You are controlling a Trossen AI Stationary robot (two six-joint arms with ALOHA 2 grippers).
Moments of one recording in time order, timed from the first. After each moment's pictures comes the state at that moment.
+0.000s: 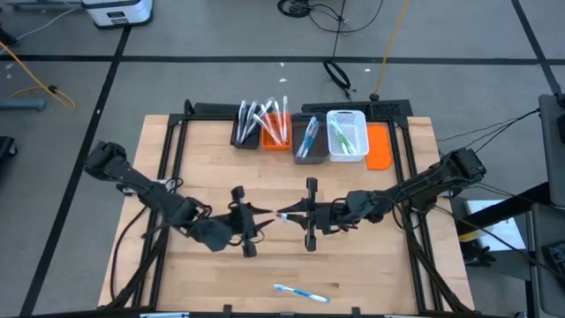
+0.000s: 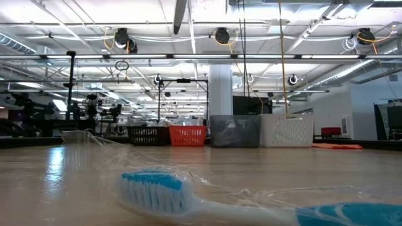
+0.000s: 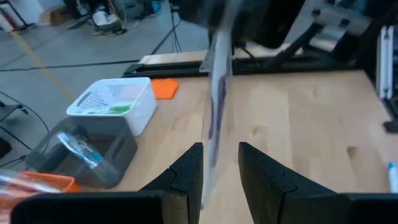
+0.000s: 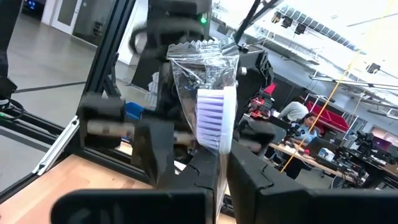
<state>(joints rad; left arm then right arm) -0.54 1.45 1.15 -0.19 -0.76 -0.19 0.34 1.55 0.96 0.78 0.28 -0.46</state>
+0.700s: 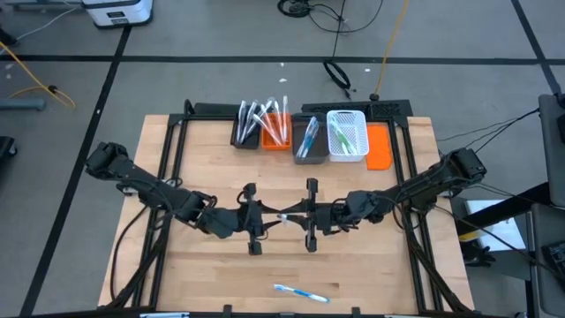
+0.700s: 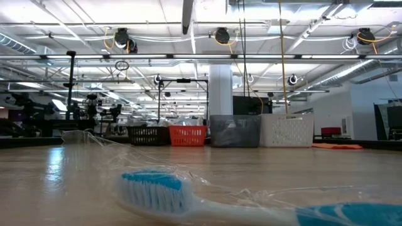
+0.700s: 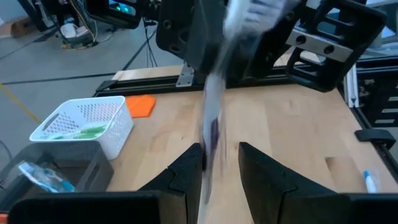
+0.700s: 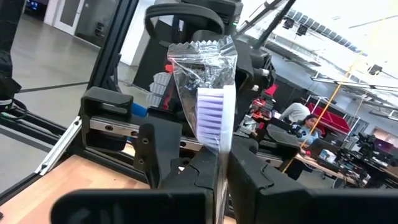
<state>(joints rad) -0.46 1.47 1.15 -0.05 -0.58 -0.06 0.34 1.55 0.96 0.78 0.28 -0.47</state>
